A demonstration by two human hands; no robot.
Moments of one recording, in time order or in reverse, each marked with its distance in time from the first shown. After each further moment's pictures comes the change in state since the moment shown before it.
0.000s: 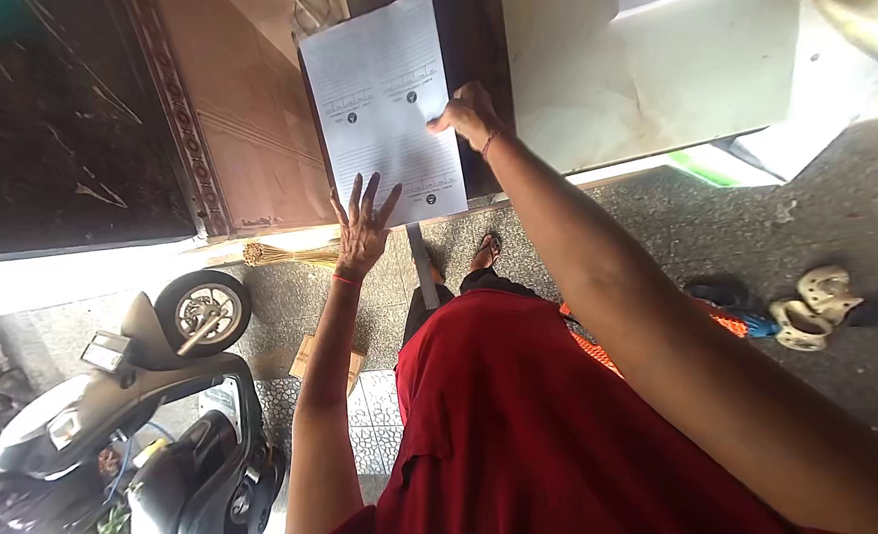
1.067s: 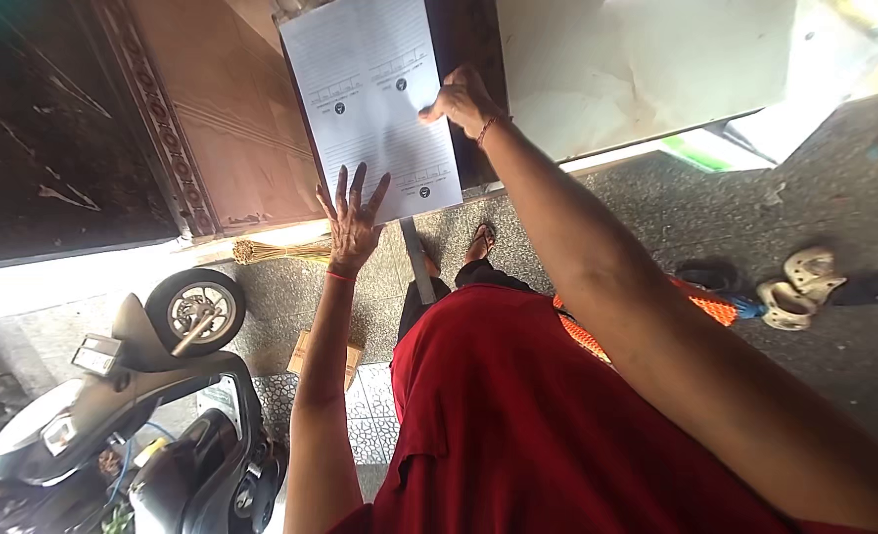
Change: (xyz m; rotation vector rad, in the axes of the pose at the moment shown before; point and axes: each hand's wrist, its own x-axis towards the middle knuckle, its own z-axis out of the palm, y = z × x) left_hand 0.002 -0.002 0.006 0.022 0.056 -0.046; right_hand 0.001 0.002 -0.002 -0.026 -0.019 -0.058
